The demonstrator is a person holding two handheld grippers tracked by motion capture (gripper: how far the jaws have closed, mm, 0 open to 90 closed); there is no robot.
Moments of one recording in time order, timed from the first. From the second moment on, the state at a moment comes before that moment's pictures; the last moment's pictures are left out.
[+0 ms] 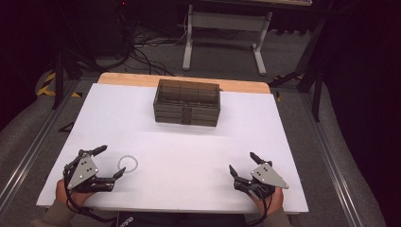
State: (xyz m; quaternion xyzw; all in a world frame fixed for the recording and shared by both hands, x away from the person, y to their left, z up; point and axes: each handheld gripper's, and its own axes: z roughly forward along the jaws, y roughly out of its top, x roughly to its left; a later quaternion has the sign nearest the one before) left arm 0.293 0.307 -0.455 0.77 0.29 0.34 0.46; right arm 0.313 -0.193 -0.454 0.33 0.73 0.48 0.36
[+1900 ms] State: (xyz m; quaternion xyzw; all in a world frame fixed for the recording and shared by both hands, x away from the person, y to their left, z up) left arm 0.287 0.316 -0.459 0.77 0.32 0.32 0.45; right arm 0.453 -0.015 -0.453 0.29 0.73 0.40 0.48
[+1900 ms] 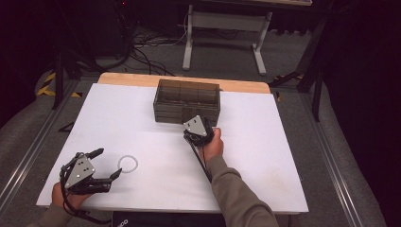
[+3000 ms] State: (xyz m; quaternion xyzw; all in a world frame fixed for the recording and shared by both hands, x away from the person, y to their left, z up) left arm 0.289 0.315 -0.460 0.77 0.32 0.31 0.45; right arm 0.449 -0.001 -0.460 0.30 0.70 0.37 0.53
